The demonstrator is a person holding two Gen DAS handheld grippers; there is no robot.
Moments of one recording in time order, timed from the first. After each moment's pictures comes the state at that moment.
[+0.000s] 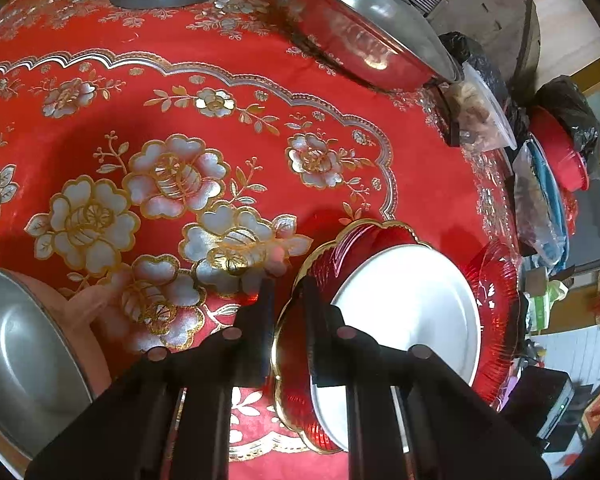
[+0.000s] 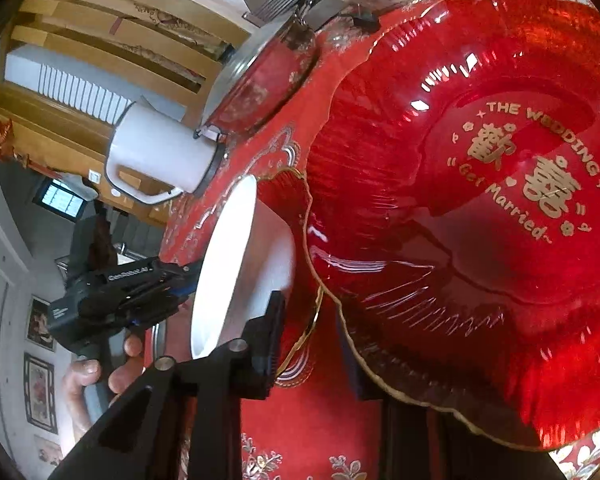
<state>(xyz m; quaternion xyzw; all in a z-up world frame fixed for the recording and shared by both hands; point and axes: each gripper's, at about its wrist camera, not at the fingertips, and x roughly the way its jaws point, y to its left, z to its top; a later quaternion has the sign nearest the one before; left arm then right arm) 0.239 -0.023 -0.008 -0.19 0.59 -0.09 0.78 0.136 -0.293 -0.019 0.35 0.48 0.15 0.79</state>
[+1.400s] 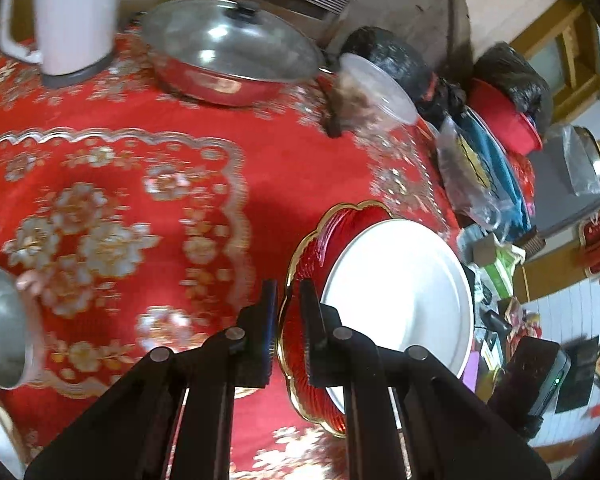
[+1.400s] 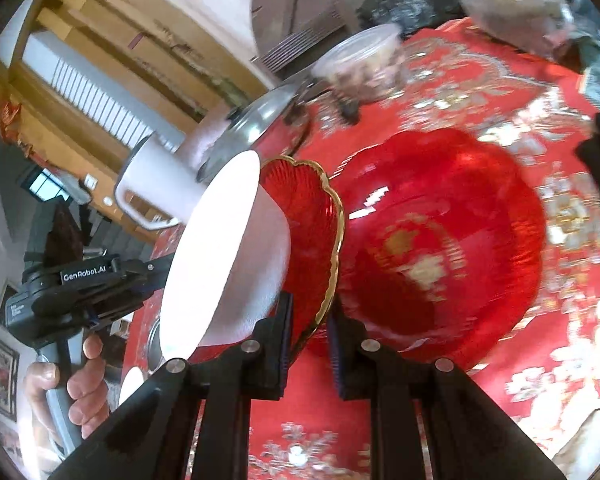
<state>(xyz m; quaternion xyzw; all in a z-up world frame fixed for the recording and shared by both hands) 0.211 -0.120 0.079 -0.16 0.54 -0.17 0.81 0.117 -0.364 0.054 0.29 0.43 0.11 0.85</state>
